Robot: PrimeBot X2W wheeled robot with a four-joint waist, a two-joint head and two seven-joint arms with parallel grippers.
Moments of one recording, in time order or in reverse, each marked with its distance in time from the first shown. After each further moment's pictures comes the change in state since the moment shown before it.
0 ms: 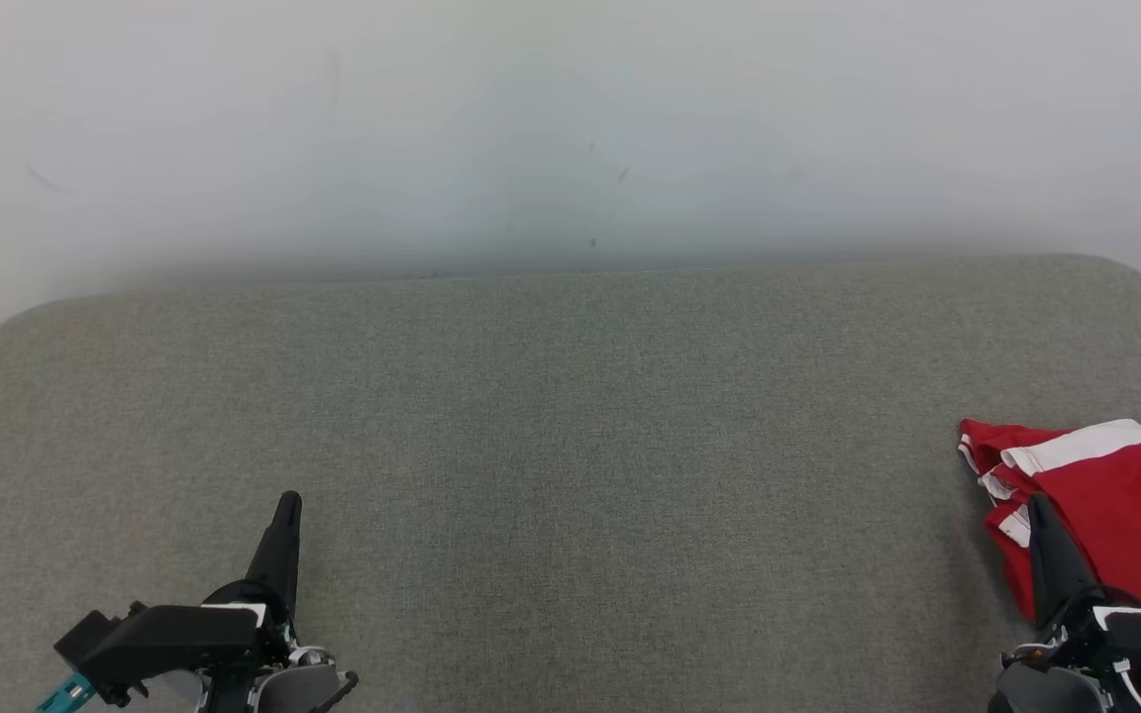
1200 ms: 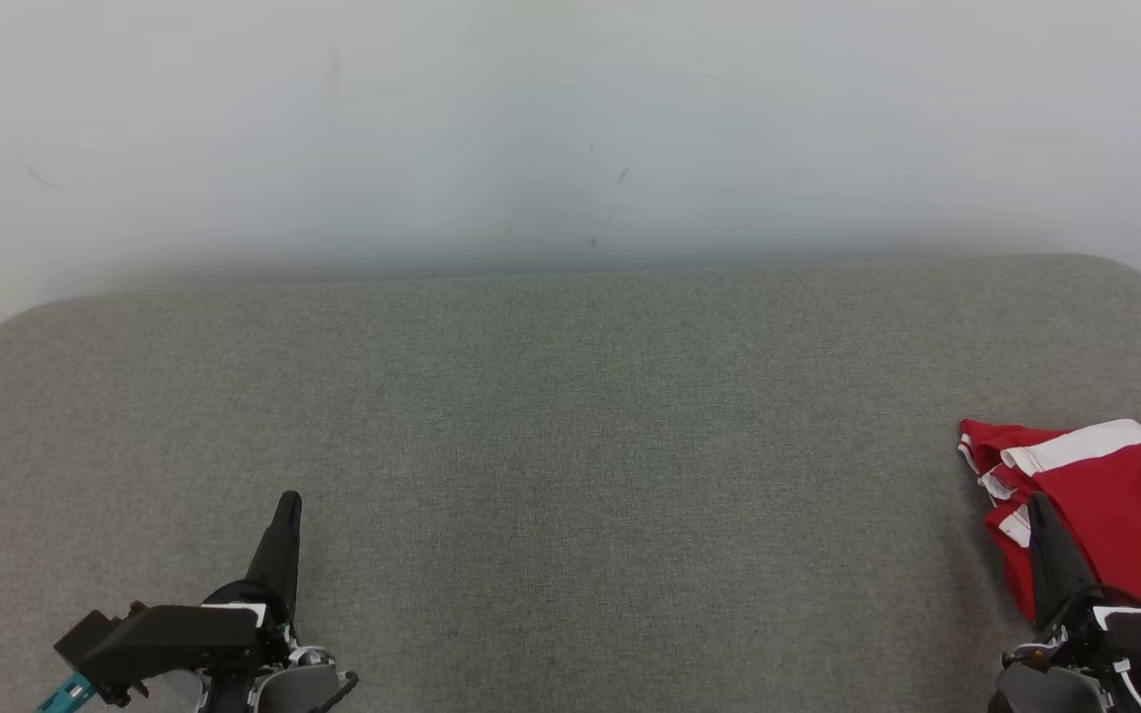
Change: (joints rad) left arm 0.000 0.000 0.000 0.000 0.000 0.000 0.000; right arm 0.000 0.000 0.000 0.000 0.000 0.000 0.000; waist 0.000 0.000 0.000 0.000
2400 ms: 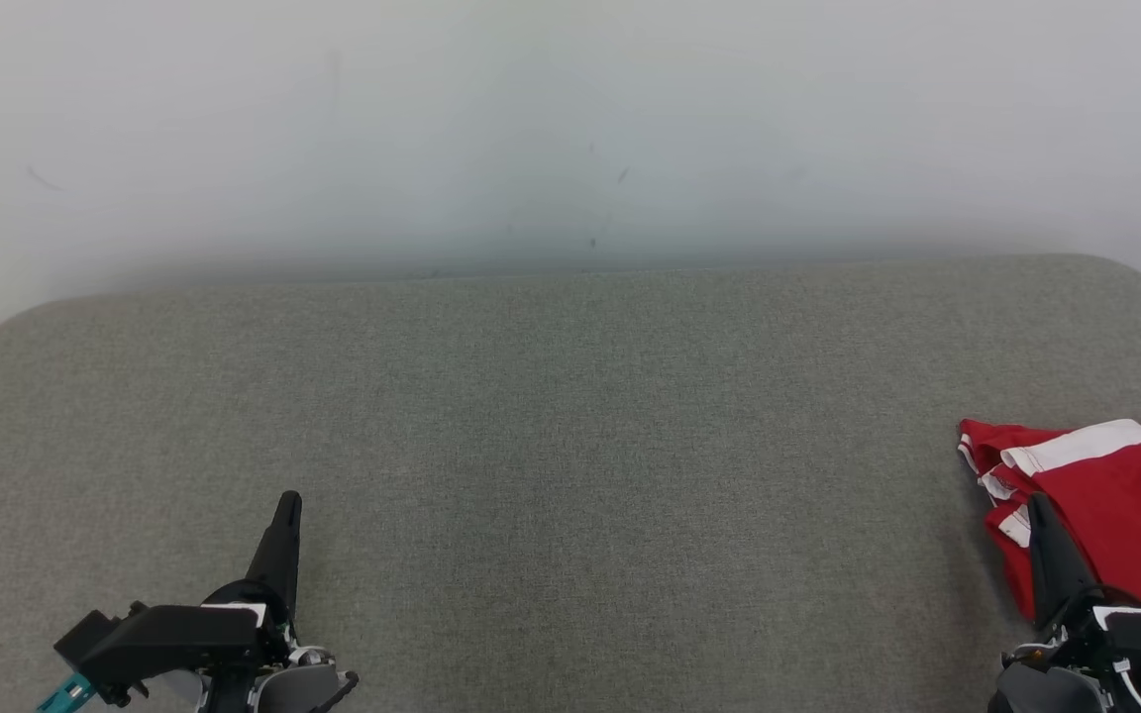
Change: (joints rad) left arm 0.000 0.000 0.000 0.000 0.000 0.000 0.000; right arm 0.000 0.000 0.000 0.000 0.000 0.000 0.000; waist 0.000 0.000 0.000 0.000
